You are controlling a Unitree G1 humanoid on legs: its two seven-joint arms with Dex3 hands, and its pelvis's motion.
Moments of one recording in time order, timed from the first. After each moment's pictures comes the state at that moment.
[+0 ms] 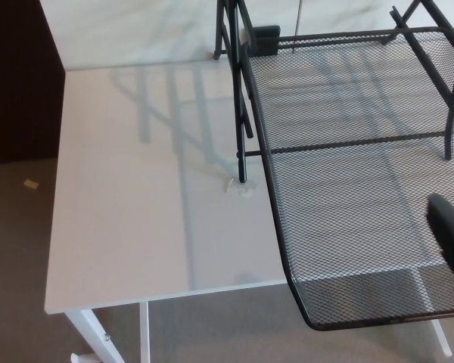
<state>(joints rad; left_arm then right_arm) 0.57 0.37 -0.04 0.22 0.04 -0.21 -0.26 0.56 -0.10 -0.28 -0.56 -0.56 -0.84 0.10</state>
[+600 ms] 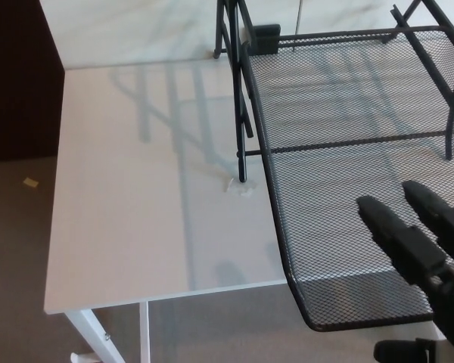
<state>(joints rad) 0.57 0.38 -0.04 0.19 0.04 -0.21 -0.26 0.37 -0.25 -0.20 -0.43 -0.87 -0.66 0.16</state>
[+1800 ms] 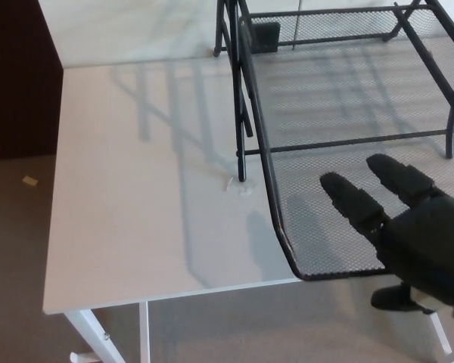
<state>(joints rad) 0.55 0.41 -0.04 0.12 0.07 -0.10 -0.26 0.02 -0.48 0.14 -0.26 -1.22 -0.26 0.23</state>
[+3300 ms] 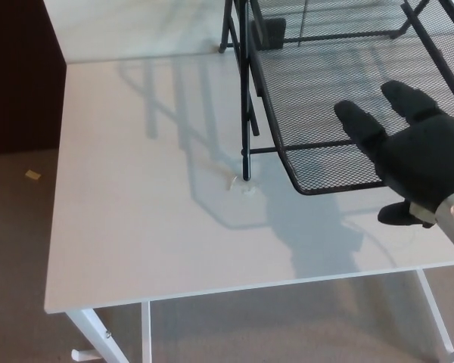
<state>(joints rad) 0.53 0.42 -0.05 0.11 0.08 -0.07 -0.26 -0.34 -0.58 0.33 0.02 -1.21 -0.04 0.18</state>
